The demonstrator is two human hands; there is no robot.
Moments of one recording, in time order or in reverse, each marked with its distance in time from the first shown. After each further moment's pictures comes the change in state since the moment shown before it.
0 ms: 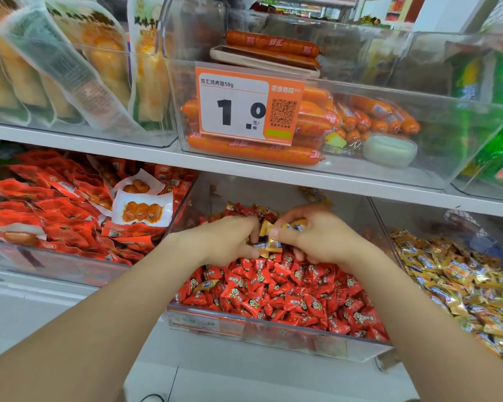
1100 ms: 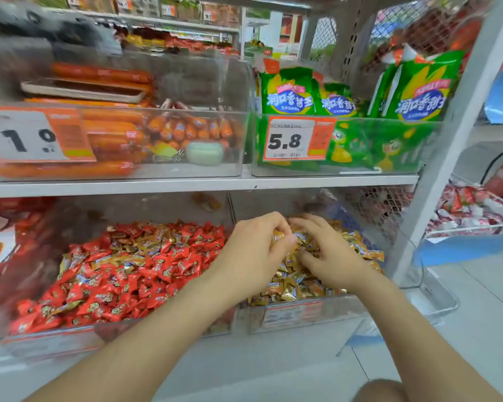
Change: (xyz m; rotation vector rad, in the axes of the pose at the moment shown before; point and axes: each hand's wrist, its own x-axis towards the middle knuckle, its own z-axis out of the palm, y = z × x) left_hand 0.006 0.266 0.061 -0.338 0.414 0.377; right_hand -0.162 0.168 -0.138 -0.400 0.343 0.004
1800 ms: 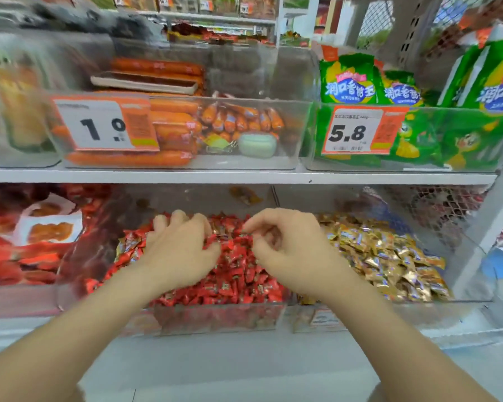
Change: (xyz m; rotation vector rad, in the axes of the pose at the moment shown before) left_hand -0.053 -0.094 -0.099 0.594 -0.079 -0.566; right_hand 0.004 -0.167 0.026 0.237 0.103 -0.210
